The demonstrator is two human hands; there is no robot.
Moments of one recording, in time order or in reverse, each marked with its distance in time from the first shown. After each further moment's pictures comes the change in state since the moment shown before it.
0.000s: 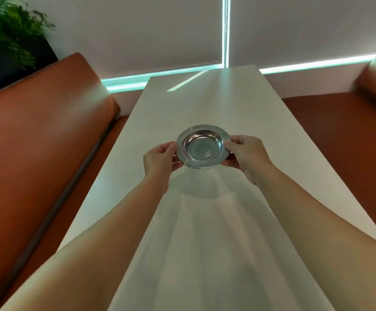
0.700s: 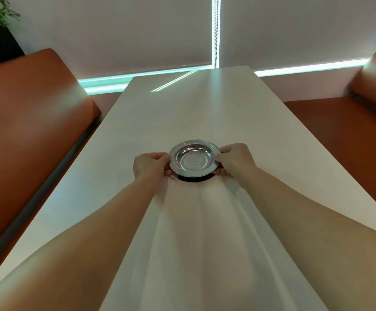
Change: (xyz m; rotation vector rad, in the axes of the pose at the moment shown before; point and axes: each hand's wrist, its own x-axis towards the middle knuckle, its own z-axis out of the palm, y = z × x) left_hand 0.107 -0.055 0.033 0.230 0.025 -0.006; right_hand 0.111 0.056 0.002 -0.316 0.115 0.078
